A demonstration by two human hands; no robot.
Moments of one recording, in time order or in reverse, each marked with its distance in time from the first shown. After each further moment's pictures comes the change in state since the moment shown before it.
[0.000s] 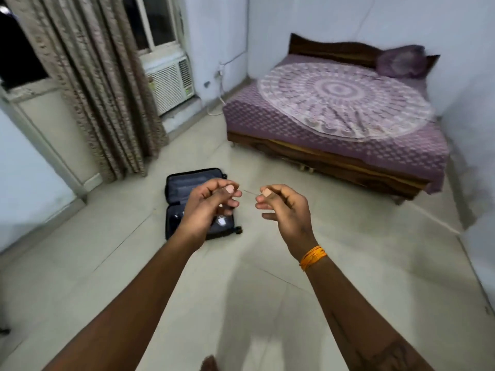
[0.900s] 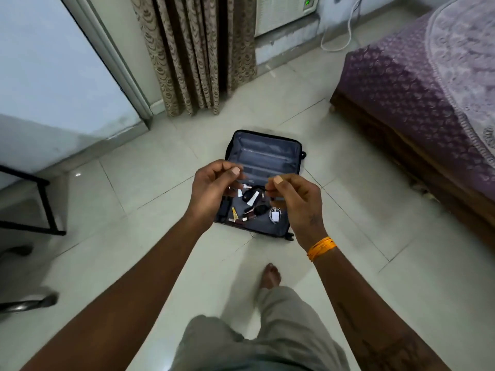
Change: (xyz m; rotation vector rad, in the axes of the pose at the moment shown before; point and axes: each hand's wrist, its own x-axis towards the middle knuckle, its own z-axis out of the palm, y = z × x) left_hand 0.370 -0.137 -0.224 0.033 0.558 -0.204; right_hand 0.437 0.157 0.257 -0.001 -0.429 0.209
